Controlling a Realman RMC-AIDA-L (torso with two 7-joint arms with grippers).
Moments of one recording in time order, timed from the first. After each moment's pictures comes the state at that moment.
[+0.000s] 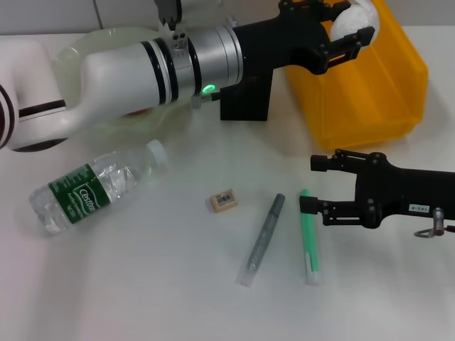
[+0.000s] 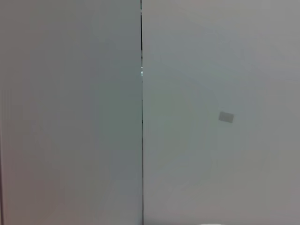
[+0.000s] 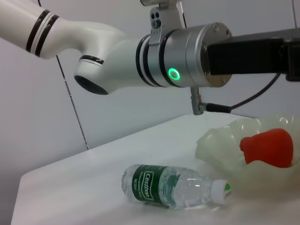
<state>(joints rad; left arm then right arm) -1.13 -2.08 0.89 -0.10 1.33 1.13 -0.76 0.42 2.01 -1.04 -0.51 -1.64 -1.55 1.19</state>
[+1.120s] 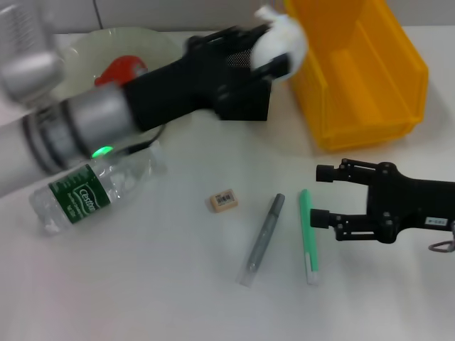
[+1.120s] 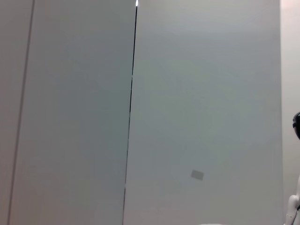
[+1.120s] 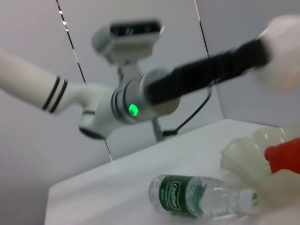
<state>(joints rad) -0.77 -2.08 0.92 0.14 1.35 1.52 -0.84 0.40 2.00 -1.02 -0.51 -1.64 -1.66 1.20</state>
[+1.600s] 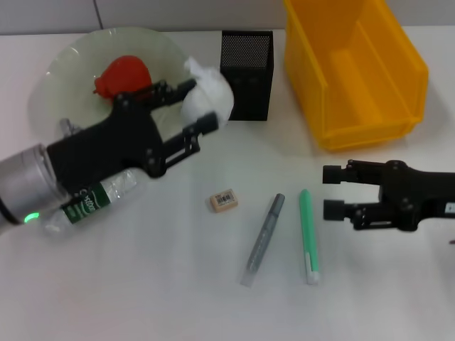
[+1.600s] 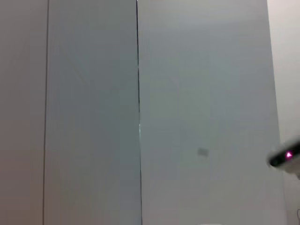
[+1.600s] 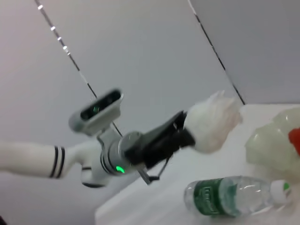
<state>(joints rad) -0.47 -2.06 1.00 0.34 1.35 1.63 -0.78 0.44 1.95 -1.02 -0.52 -1.65 -1.75 1.49</state>
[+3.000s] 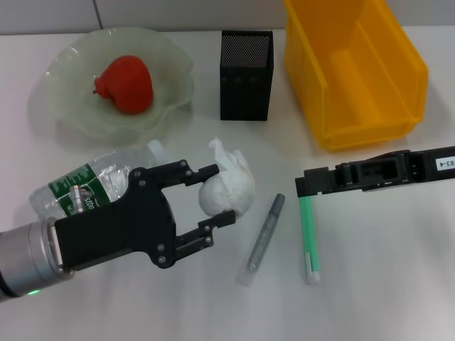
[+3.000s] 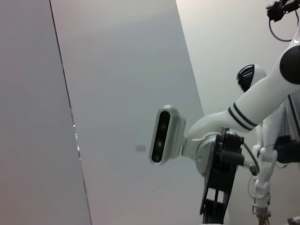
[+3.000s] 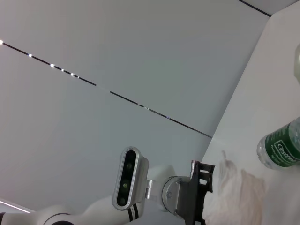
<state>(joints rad) -0.36 -2.07 1.17 0.34 1.35 1.74 -0.49 0.62 1.92 -1.02 -0.44 -1.67 -1.89 2.14</state>
